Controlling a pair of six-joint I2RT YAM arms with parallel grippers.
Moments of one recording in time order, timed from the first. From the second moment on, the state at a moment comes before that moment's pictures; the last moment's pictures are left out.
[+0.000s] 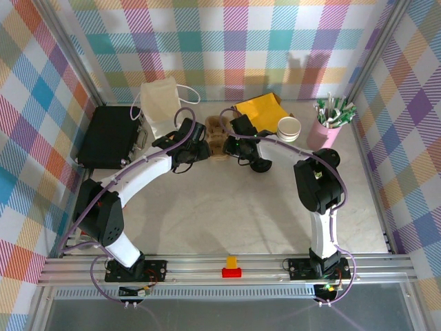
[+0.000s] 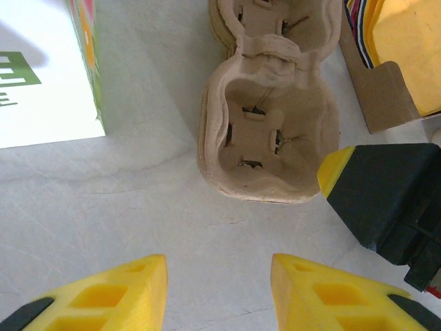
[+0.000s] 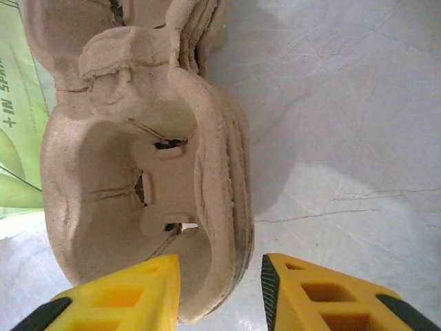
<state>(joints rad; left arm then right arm) -0.55 1.63 1.31 -0.60 -0.14 -0.71 0.58 2.02 1.51 -0.44 -0.07 0.75</state>
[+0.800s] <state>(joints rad) -0.55 1.63 1.31 -0.61 -0.14 -0.71 0.58 2.05 1.57 -0.46 -0.07 0.75</state>
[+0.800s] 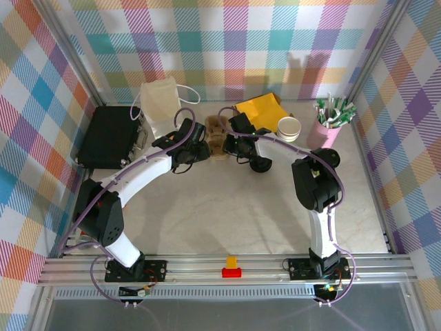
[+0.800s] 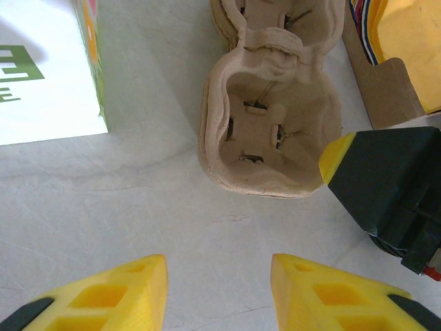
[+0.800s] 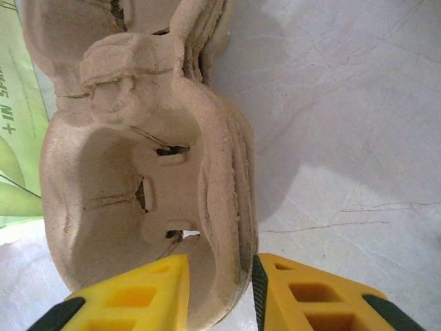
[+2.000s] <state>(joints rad) -0.55 1.59 1.30 -0.64 -0.14 -0.71 0.58 2.09 1.68 -0.54 -0.07 0.71</state>
